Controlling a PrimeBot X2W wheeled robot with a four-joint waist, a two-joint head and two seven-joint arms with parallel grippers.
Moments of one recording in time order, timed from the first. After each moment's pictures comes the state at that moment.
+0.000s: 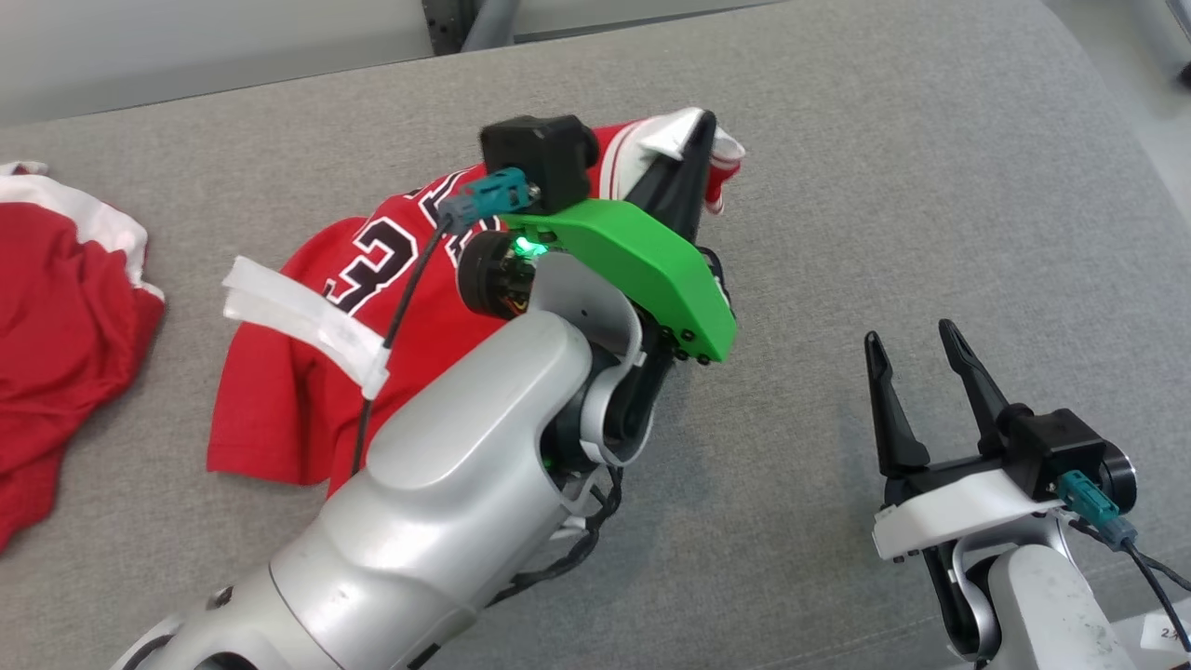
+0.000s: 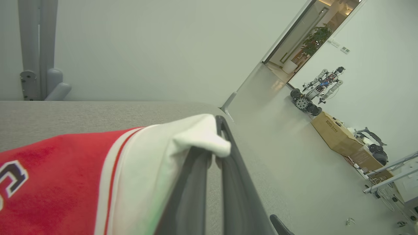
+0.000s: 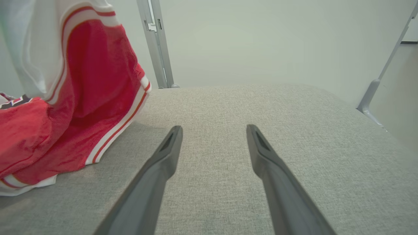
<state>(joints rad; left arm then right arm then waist) -0.88 0.05 -0.87 0.27 -1.09 0.34 -0.06 -0.15 -0.05 0.03 0.17 0.09 0.13 -0.26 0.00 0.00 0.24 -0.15</state>
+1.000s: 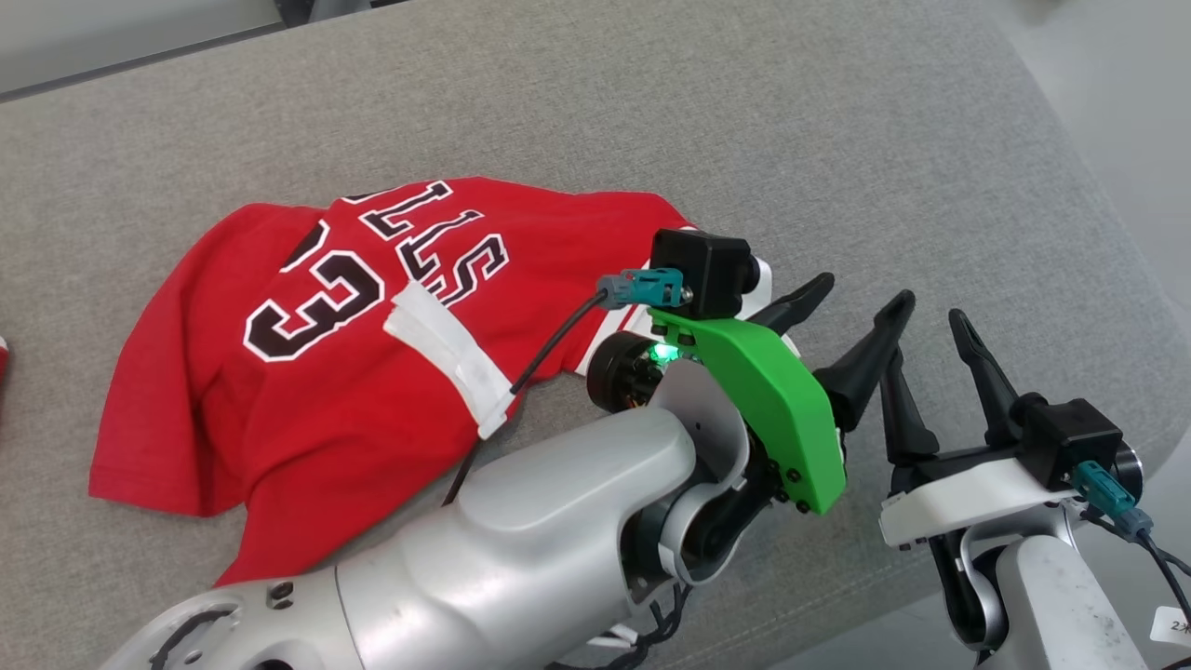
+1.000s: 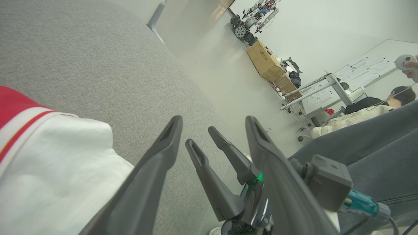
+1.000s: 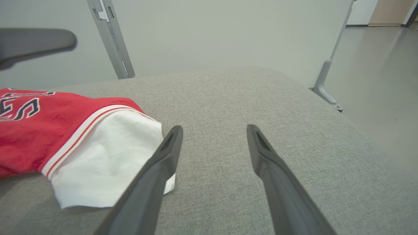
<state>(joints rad) -0.97 0.05 -1.28 0.23 -1.46 0.31 -0.11 -0.17 -0.05 0.02 0.18 0.14 0.13 -0.26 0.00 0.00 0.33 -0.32</state>
